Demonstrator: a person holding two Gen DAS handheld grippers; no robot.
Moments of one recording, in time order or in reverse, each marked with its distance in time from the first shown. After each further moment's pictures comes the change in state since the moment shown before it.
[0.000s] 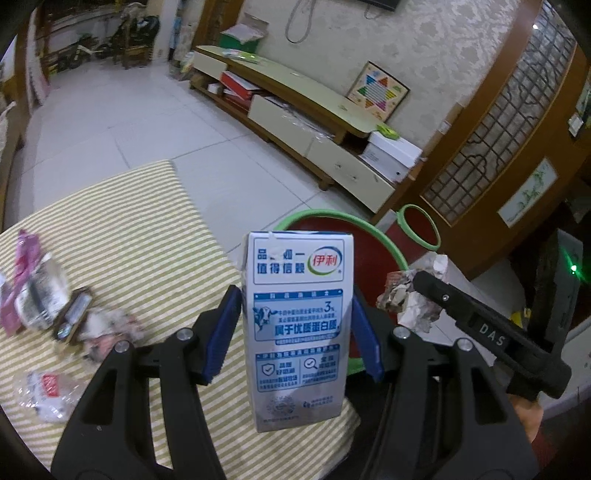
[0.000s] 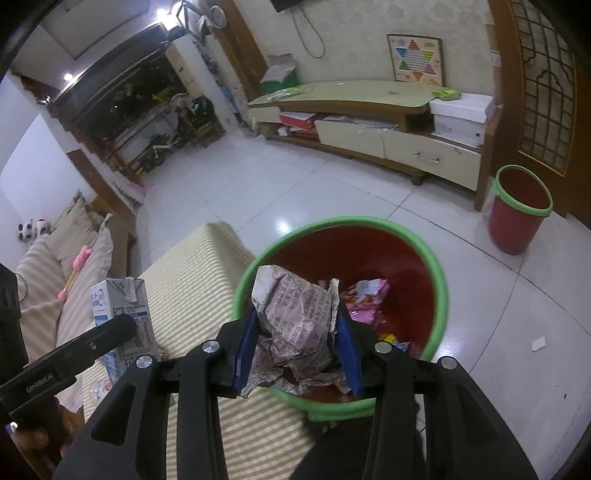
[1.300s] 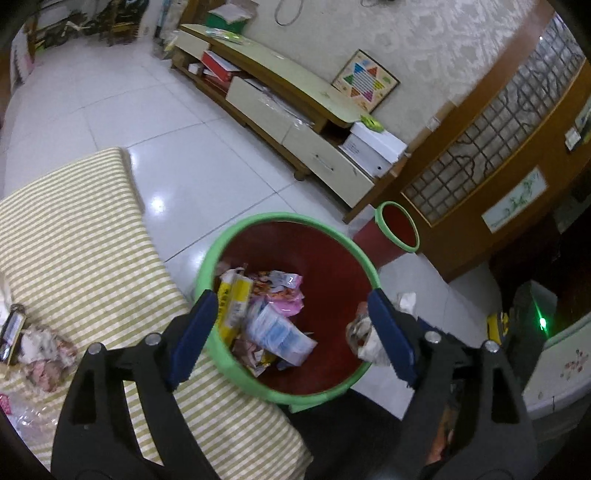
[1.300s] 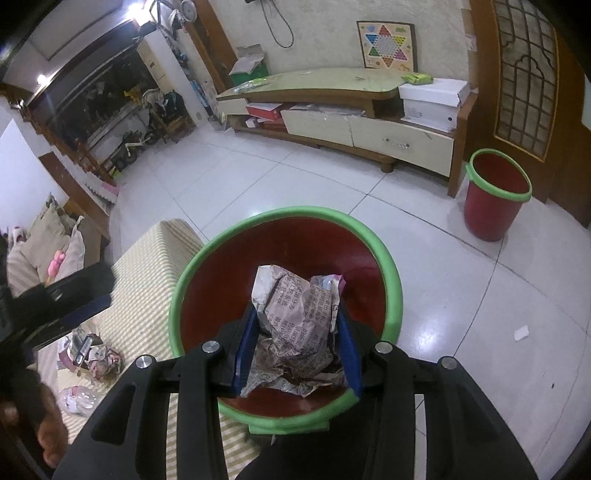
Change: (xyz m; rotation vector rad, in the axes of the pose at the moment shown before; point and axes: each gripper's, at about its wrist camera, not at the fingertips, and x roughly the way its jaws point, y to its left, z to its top) left arm 0.049 -0.016 0.020 -0.067 0.040 -0.086; right arm 0.028 -0.036 0.008 0.018 0.037 -0.092
